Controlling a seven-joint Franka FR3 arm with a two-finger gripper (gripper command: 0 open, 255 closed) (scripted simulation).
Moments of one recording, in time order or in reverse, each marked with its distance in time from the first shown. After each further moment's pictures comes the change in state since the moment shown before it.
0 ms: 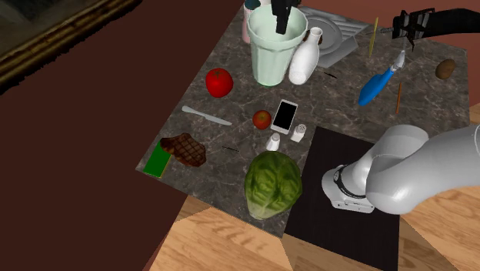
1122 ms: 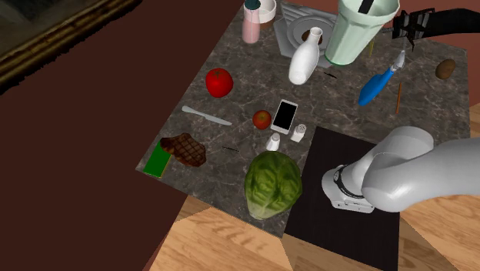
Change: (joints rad) arm -0.131 -0.159 -0.238 -0.104 -0.191 -0.072 -0.387
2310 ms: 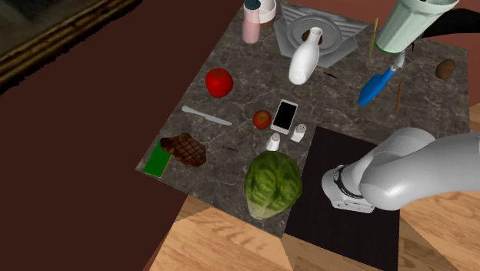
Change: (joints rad) arm -0.085 0.108 -0.307 0.099 -0.114 0.023 -0.429
